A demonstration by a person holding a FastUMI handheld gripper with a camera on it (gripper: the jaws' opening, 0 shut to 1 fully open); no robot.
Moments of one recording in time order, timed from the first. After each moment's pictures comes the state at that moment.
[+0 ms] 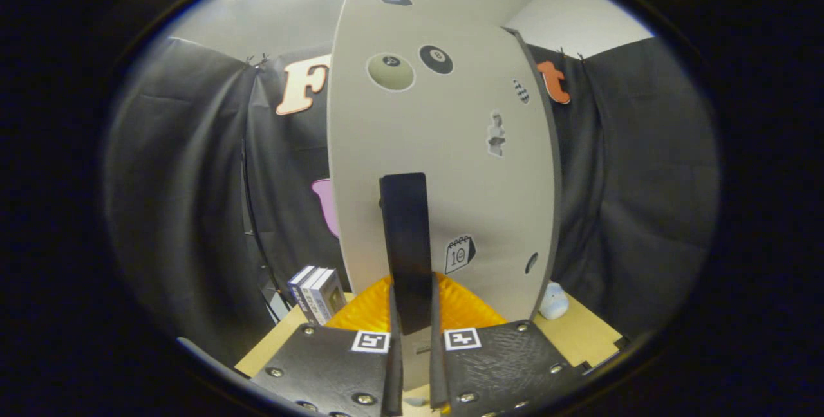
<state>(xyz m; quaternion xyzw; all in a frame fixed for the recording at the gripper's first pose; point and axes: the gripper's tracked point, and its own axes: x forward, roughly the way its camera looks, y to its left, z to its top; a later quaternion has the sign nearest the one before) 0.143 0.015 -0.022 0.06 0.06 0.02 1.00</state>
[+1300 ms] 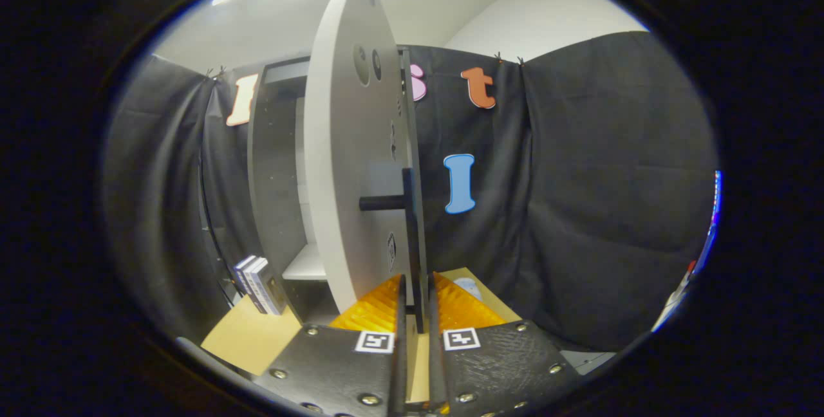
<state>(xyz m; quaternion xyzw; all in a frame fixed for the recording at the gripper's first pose) 0.058 -0.203 -0.025 0.04 0.06 -0.07 1.00</state>
